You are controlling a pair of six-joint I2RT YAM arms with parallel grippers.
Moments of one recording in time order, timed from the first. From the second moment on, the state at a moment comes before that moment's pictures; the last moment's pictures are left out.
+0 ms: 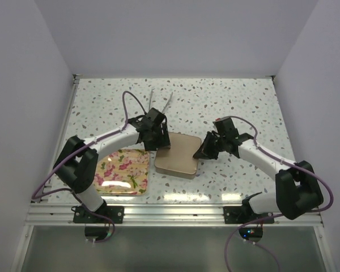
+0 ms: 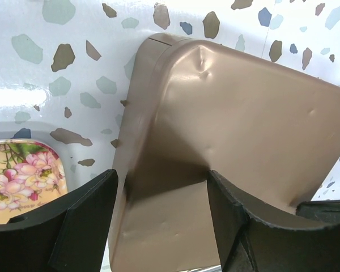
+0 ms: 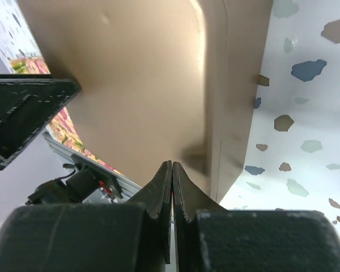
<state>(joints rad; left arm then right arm) -0.66 1.67 1.14 -0.55 -0.02 -0.83 0.42 1.36 0.74 -0.36 -0.41 0.90</state>
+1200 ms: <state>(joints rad) -0.38 0.77 0.59 -0.14 -0.63 -0.35 0.42 0.96 1.27 -0.82 -0.30 0.63</state>
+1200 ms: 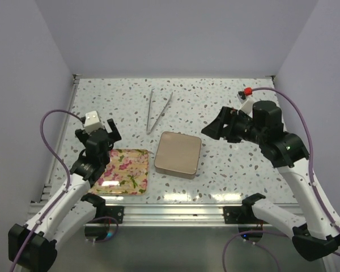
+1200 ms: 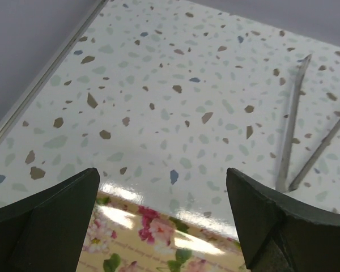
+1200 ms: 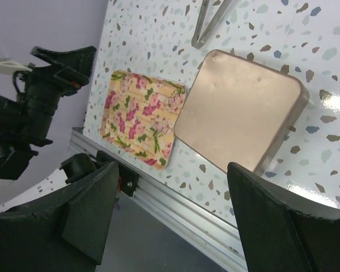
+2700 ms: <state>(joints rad) -0.05 1.51 0.18 1.17 -0.08 0.05 0.42 0.90 1.16 -0.87 -0.21 0.60</state>
